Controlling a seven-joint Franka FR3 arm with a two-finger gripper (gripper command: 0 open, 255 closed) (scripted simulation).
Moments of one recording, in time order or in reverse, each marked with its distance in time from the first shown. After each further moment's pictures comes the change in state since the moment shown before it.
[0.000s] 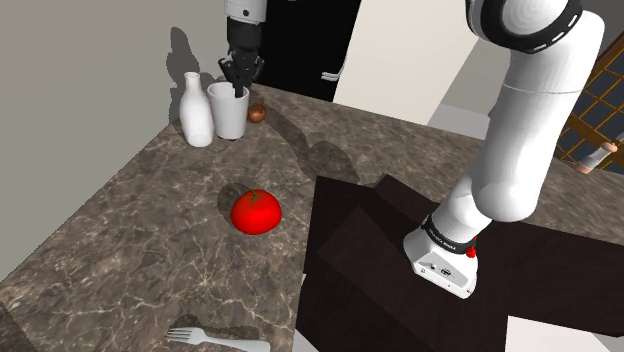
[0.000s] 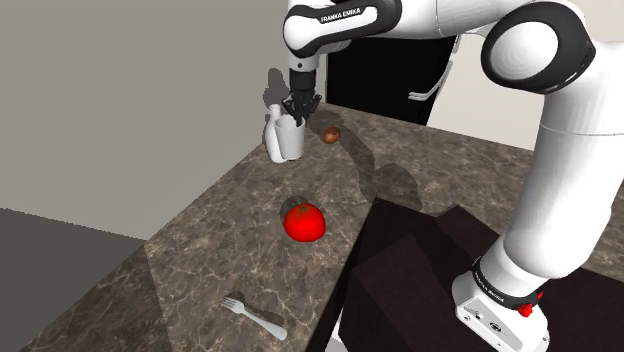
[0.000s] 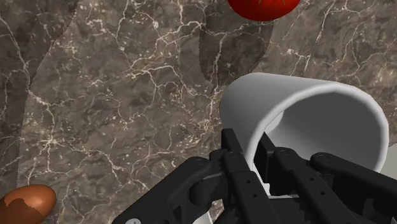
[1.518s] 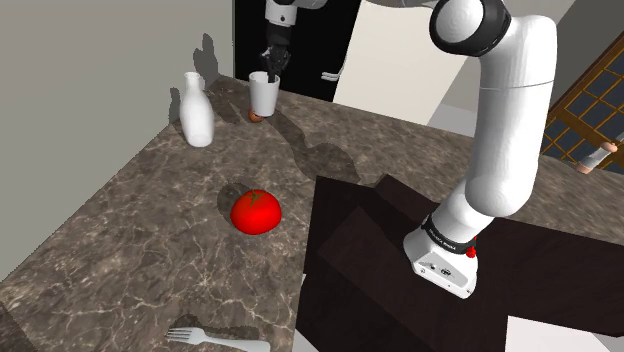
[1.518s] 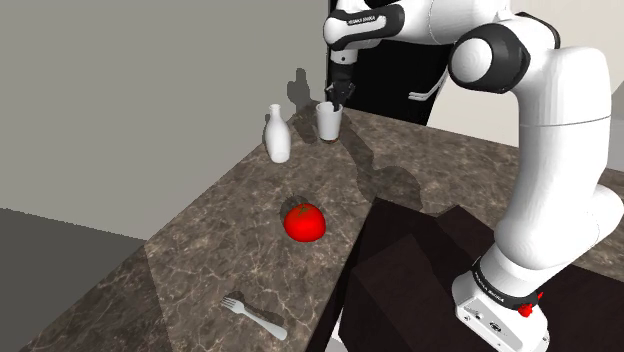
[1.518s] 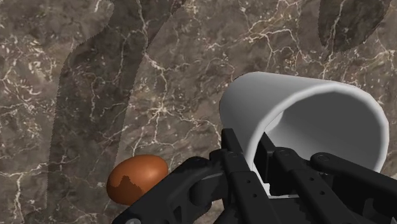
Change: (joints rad) arm -0.209 0.195 -0.104 0.216 -0.001 -0.049 -0.314
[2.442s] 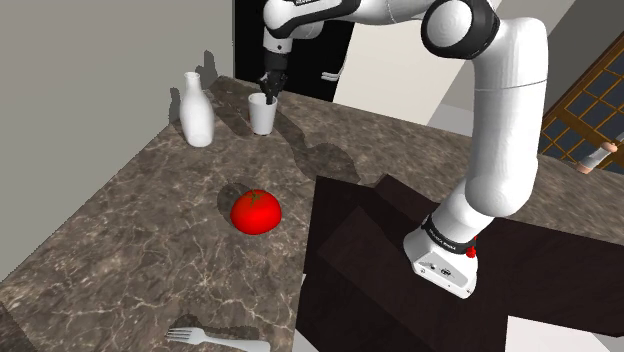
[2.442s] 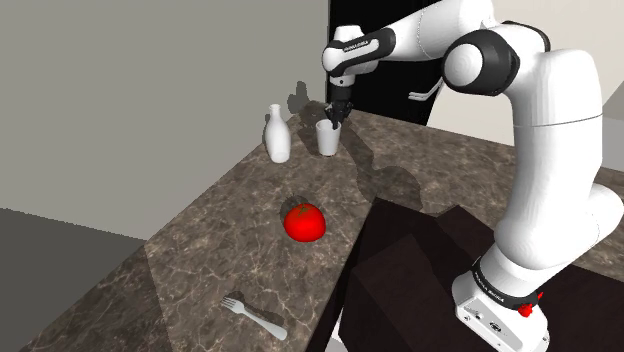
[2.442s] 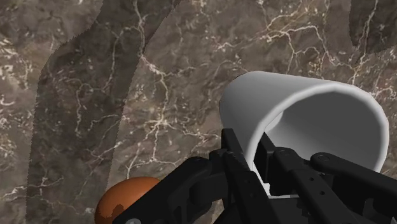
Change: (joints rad) arm 0.000 0.048 -0.002 -0.116 -0.001 0.163 -0.011
